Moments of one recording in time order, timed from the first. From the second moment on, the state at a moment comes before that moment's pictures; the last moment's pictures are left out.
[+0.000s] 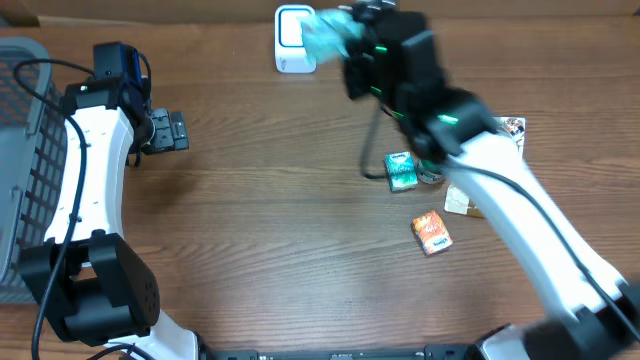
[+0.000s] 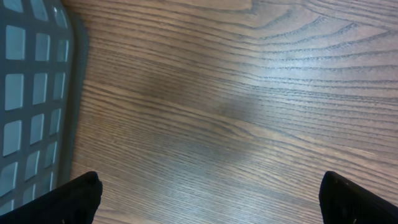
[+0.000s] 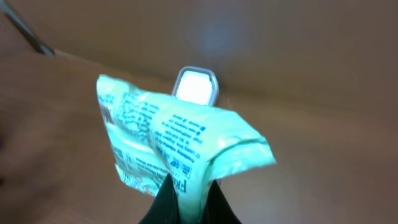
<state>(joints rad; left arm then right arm) 0.15 1.80 1.57 -1.07 -0.15 -0.08 0.47 1.60 1.62 -0.58 0.08 0.18</state>
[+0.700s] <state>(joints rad) 0.15 1.80 1.57 -1.07 -0.15 -0.08 -0.19 1.55 1.28 -0.96 -0.08 0.64</state>
